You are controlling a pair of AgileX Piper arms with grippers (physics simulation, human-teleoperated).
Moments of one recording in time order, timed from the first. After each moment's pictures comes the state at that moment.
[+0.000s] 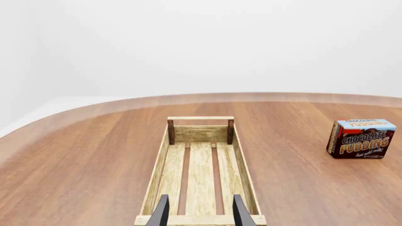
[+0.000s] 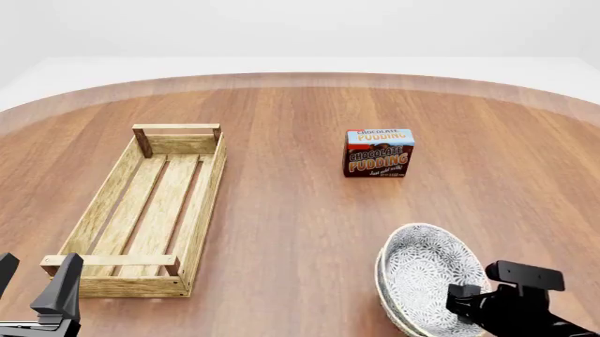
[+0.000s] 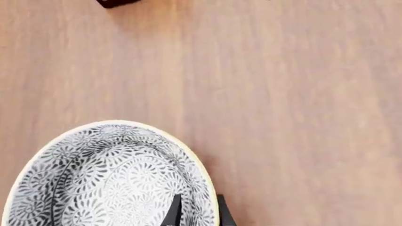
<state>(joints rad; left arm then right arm) 0.00 0.00 0.00 0.00 0.00 0.12 1.11 -0.10 -0.13 0.28</state>
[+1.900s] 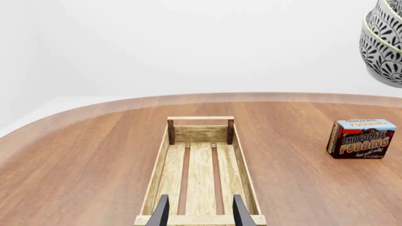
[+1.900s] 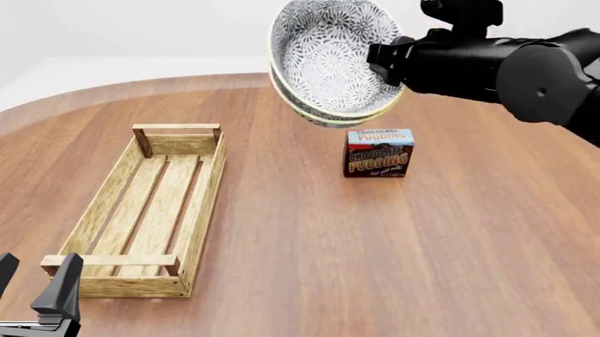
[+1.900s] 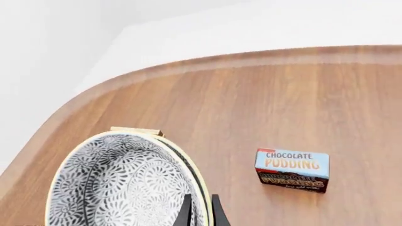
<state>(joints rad) 0.00 0.00 0.00 0.00 0.00 0.44 1.39 -1.35 0.39 0.38</state>
